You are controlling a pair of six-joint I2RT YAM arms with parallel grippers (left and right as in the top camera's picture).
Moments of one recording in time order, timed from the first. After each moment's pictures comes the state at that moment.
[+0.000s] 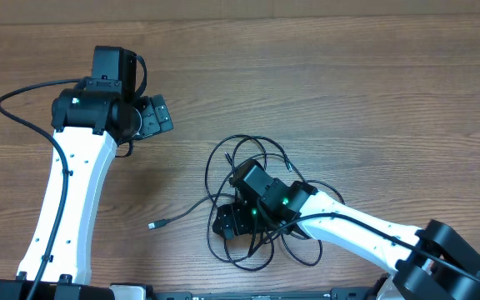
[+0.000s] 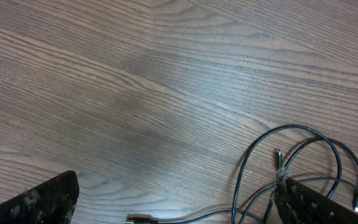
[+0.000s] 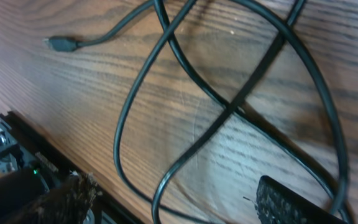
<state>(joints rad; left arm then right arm) -0.09 1.52 1.50 -1.17 -0.11 -0.43 0.90 1.61 0.89 -0.43 -0.38 0.73</state>
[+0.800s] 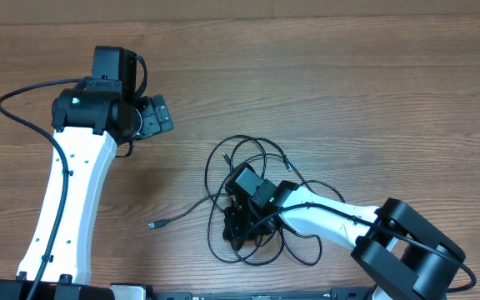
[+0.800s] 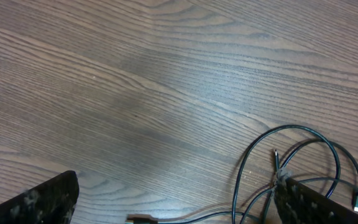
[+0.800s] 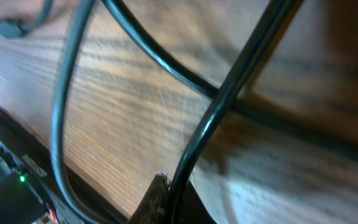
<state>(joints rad) -0.09 1.52 1.50 -1.17 -0.11 -0.43 0.90 1.76 0.89 -0.38 -0.50 0.78</state>
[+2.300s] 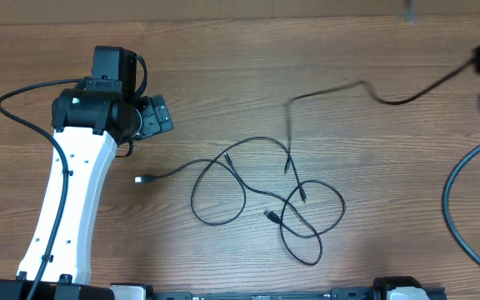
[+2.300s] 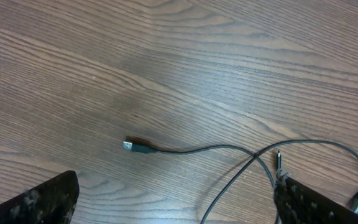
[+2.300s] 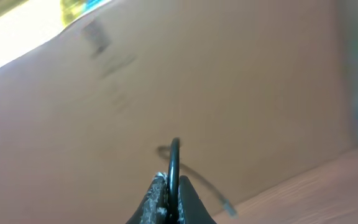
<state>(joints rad) -0.09 1.52 1.50 -1.17 -0.11 -0.43 0.02 1.17 1.90 -0.72 0.25 0.47</state>
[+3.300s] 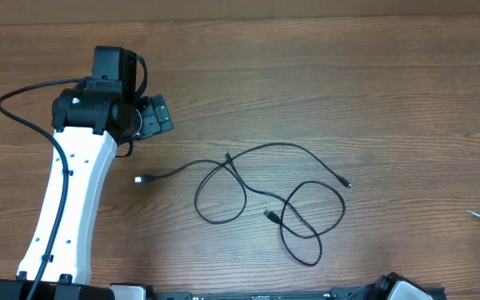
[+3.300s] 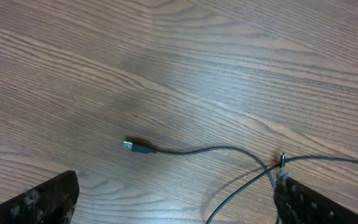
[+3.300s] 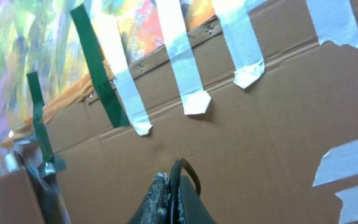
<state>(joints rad) -0.09 1.52 1.50 -1.17 -0.11 -0.43 -0.55 1.30 1.90 -0.08 0.71 0.09</state>
